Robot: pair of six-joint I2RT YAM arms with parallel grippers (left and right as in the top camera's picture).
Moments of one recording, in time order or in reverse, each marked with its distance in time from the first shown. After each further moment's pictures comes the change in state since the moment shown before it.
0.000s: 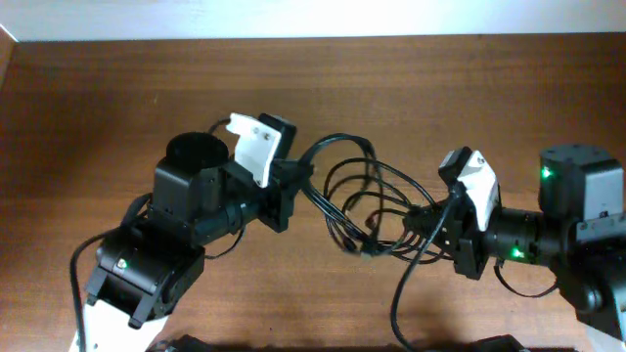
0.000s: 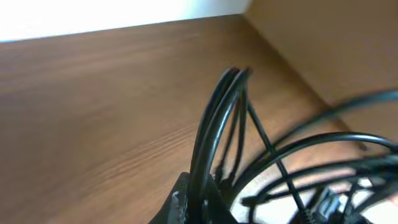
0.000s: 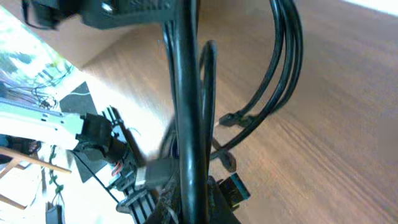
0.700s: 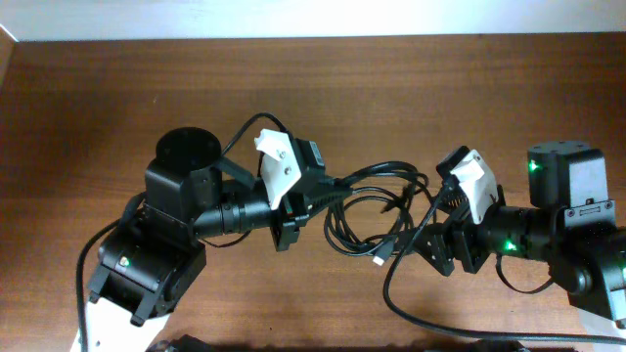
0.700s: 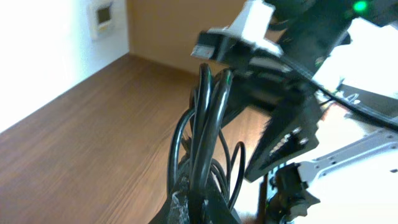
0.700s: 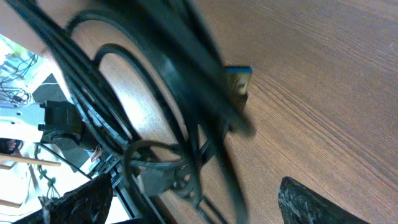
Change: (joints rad) left arm 0.001 0.003 -0.008 0.185 0.472 0.316; right arm 0.000 0.044 0.000 -0.089 0.148 0.009
